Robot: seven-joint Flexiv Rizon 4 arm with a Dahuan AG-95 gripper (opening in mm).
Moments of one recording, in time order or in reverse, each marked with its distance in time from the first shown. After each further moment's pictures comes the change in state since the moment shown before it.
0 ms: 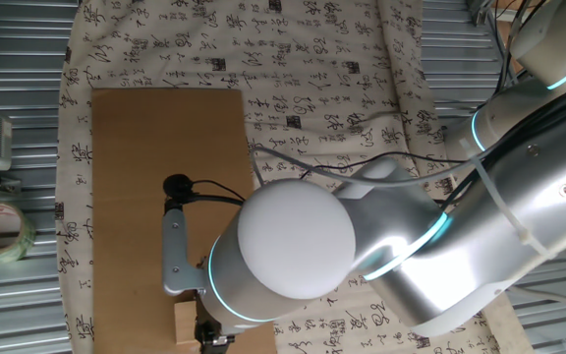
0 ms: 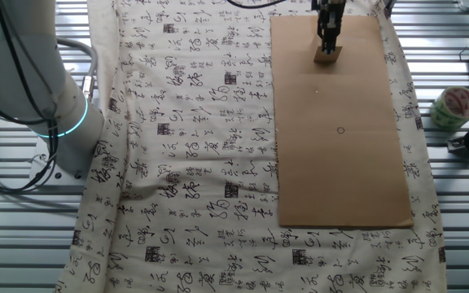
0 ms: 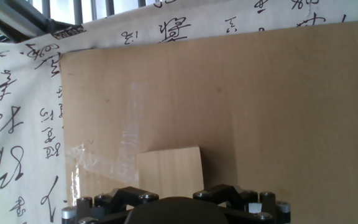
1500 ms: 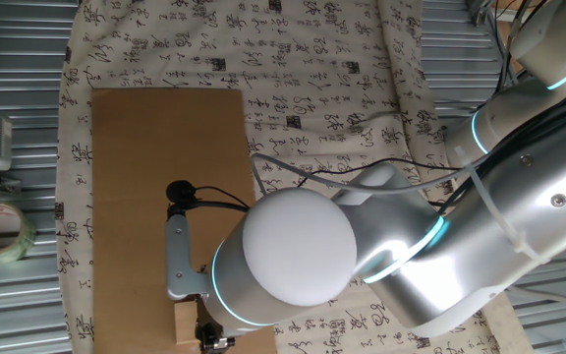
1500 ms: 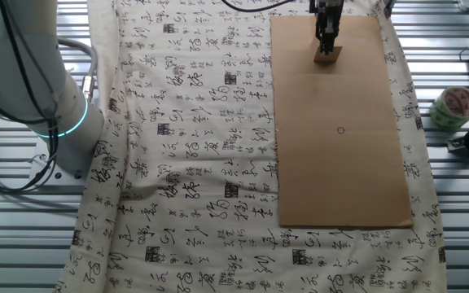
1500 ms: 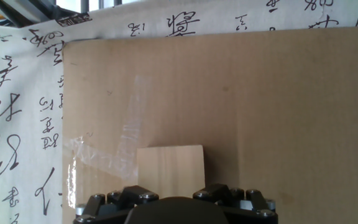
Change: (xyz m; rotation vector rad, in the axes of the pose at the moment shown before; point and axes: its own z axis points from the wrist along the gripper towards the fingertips) arm 0.004 0.000 0.009 0.010 -0.006 -0.006
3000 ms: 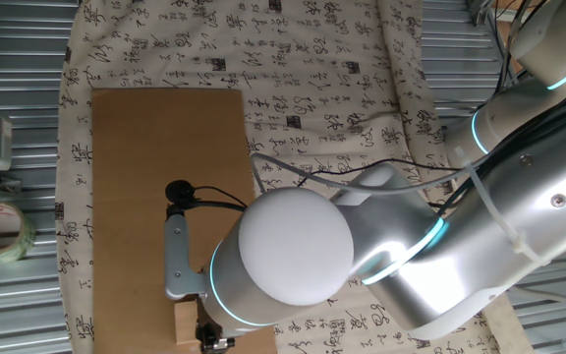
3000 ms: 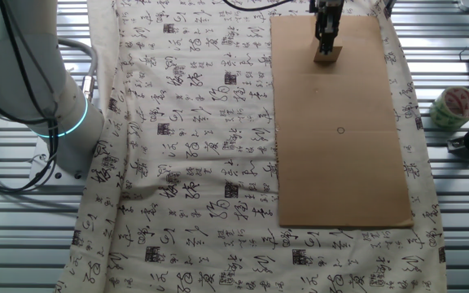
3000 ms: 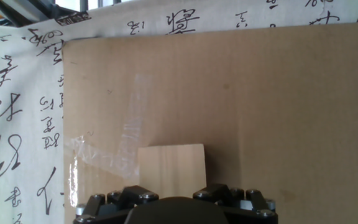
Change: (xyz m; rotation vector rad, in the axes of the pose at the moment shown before) arm 0.001 0.004 0.000 -0.007 0.009 0.012
